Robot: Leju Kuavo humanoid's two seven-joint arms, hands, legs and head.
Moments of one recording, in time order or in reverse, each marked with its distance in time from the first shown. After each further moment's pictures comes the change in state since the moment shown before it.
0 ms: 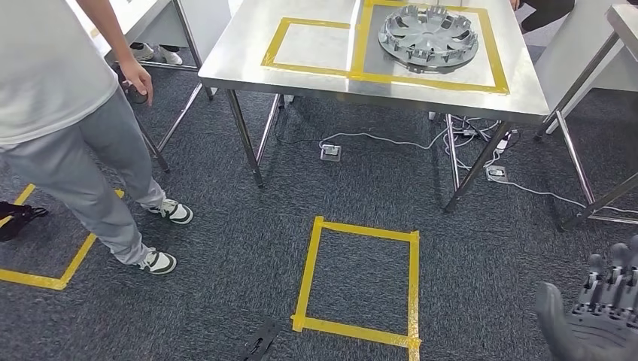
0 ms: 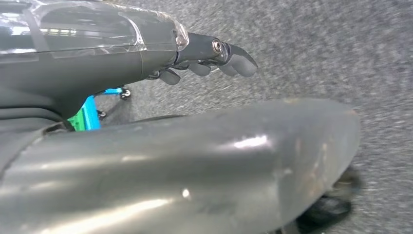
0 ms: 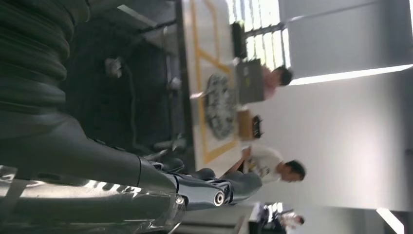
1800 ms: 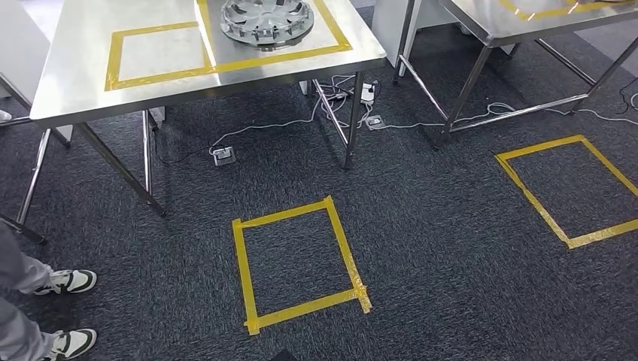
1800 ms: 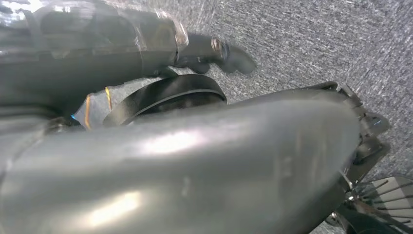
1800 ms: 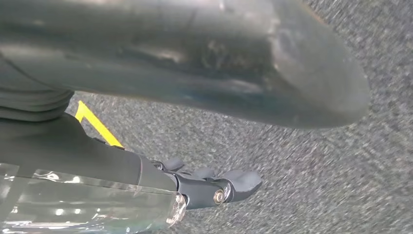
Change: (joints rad) left arm 0.049 -0.034 -0.133 0.019 -0.095 -0.011 0.042; right arm -0.256 0.167 -0.143 1.816 -0.449 0.235 0.116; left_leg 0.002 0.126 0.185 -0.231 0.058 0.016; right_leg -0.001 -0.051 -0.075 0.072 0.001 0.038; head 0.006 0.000
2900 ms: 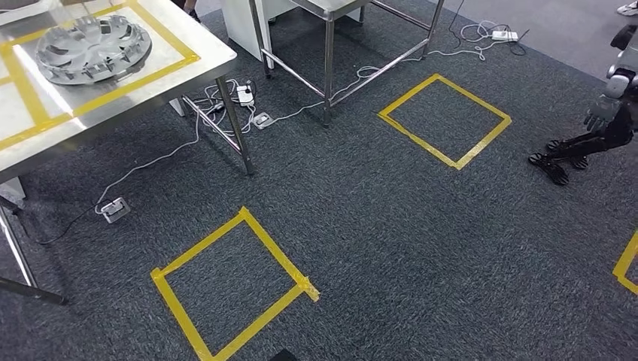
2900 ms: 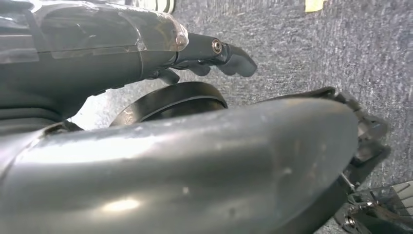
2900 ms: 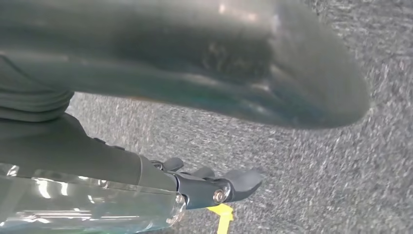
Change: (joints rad) left arm -0.019 0.004 -0.023 0.000 -0.017 -0.014 0.053; right arm 0.006 0.004 0.001 0.026 -0.008 0.012 -0.010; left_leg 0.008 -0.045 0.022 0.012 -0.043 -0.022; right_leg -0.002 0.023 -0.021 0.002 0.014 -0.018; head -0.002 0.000
